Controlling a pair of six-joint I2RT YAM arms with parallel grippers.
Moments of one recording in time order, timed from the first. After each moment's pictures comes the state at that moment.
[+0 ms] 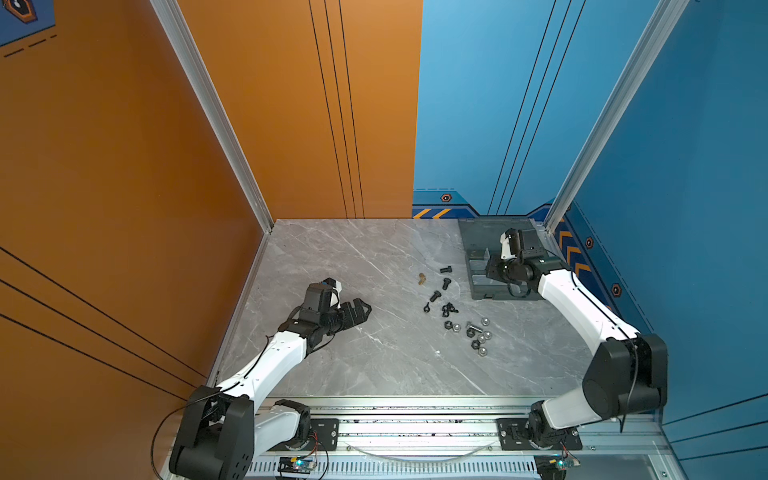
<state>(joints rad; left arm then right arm) -0.25 1.17 0.59 -0.20 0.33 -0.64 0.14 1.53 1.24 -0.59 -0.09 0.39</state>
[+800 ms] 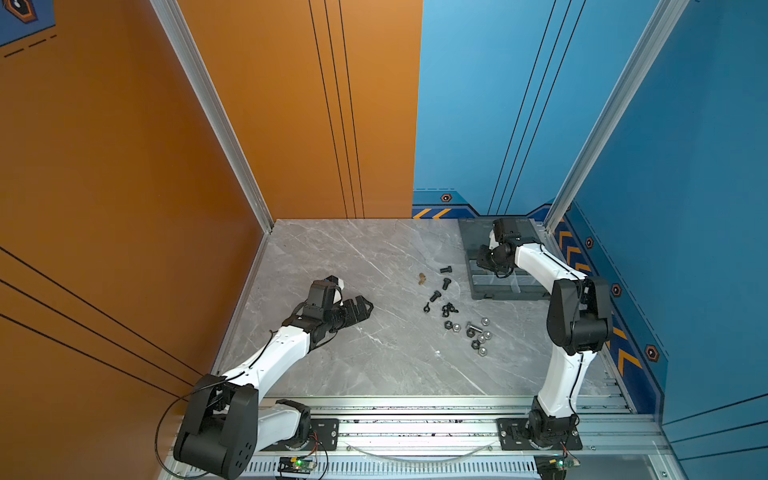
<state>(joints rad) -0.26 1.22 0.61 -0.18 0.31 -0.65 0.10 1.97 1.53 -0.59 -0.09 0.38</state>
